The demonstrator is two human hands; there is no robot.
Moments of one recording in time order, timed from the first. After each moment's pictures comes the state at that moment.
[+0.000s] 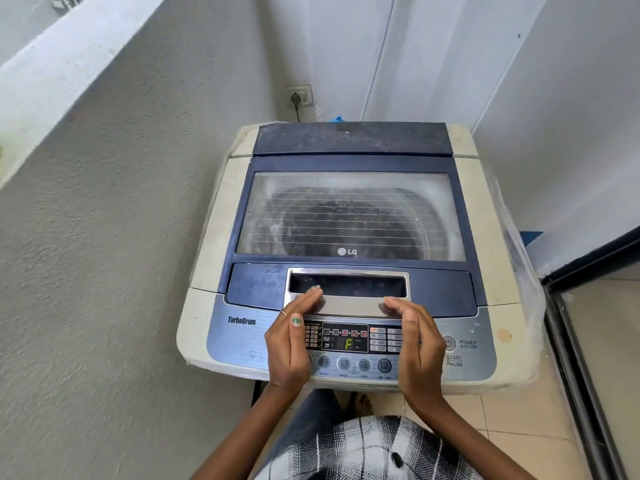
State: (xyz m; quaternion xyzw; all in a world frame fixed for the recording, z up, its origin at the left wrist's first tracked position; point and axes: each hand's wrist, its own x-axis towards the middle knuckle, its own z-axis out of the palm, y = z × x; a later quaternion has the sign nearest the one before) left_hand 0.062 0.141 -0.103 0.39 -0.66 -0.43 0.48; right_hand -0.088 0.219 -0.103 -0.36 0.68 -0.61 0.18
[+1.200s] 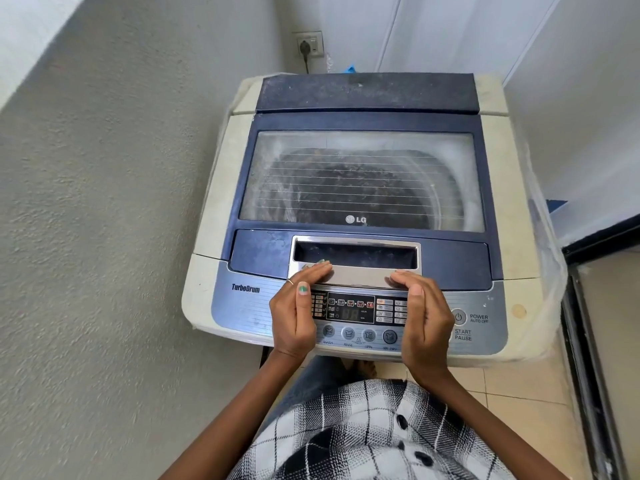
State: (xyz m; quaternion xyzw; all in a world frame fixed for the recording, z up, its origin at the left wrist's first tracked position) left_hand 0.064 0.139 -0.116 0.41 -0.66 -0.42 0.46; right_hand -0.091 0.219 -0.107 -0.40 0.70 -0.58 0.15
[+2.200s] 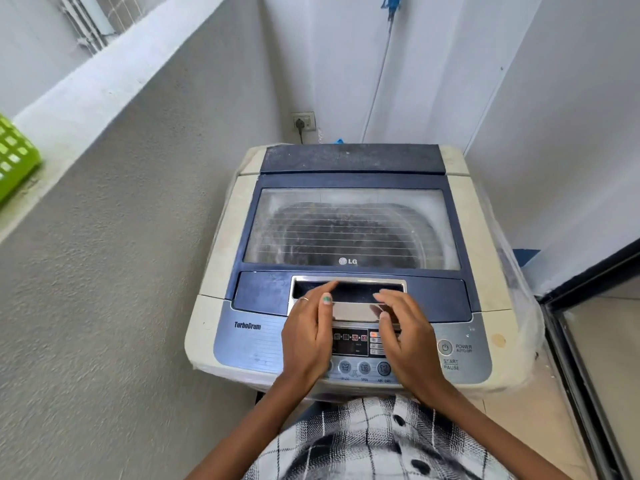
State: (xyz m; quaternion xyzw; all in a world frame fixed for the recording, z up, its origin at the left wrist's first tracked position) left_hand 0.043 0.136 -0.077 0.49 -0.74 -0.33 0.32; right_hand -0.101 0.207 -0.087 -0.53 0.71 -0.45 0.12
